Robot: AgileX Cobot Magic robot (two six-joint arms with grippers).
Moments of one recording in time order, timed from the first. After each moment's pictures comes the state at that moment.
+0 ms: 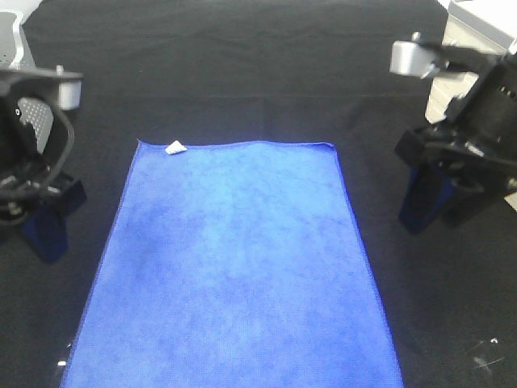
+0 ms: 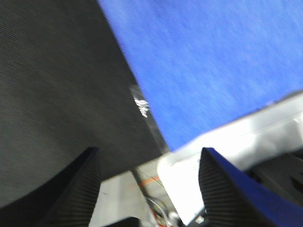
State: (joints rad) left arm -0.44 1.53 -1.12 -0.07 1.22 -0.07; right arm 0.28 1.48 -1.06 0.31 1.14 -0.15
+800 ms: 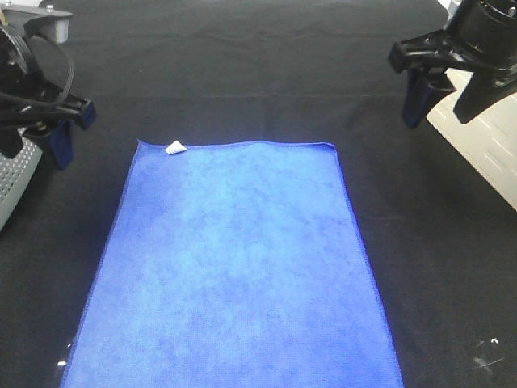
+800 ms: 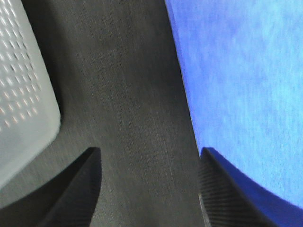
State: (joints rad) left arm -0.30 1.72 -1.34 0.08 1.07 -0.12; right arm 0.18 1.68 -1.40 0.12 1.09 0.01
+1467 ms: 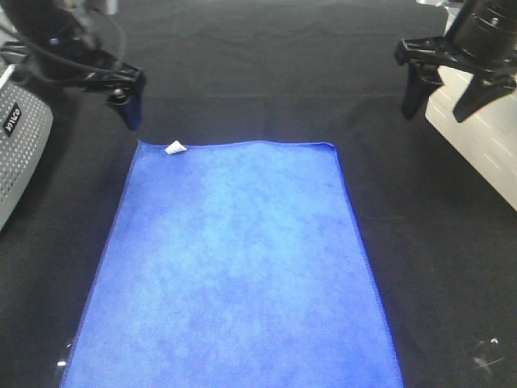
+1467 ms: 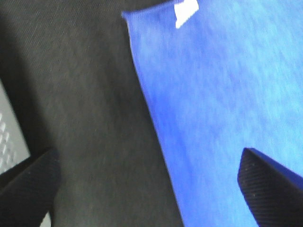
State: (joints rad) left arm -0.29 1.98 -1.64 0.05 0.99 -0.06; right arm 0.08 1.92 -1.60 0.18 1.10 -0.05
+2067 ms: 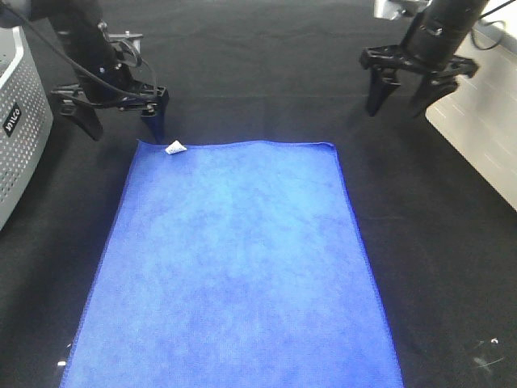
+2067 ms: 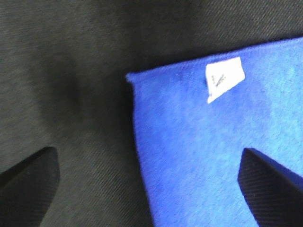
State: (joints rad) left arm -0.20 2.48 -2.23 -0.11 1.21 -0.04; right arm 0.08 2.30 -2.05 0.26 1.21 -0.16
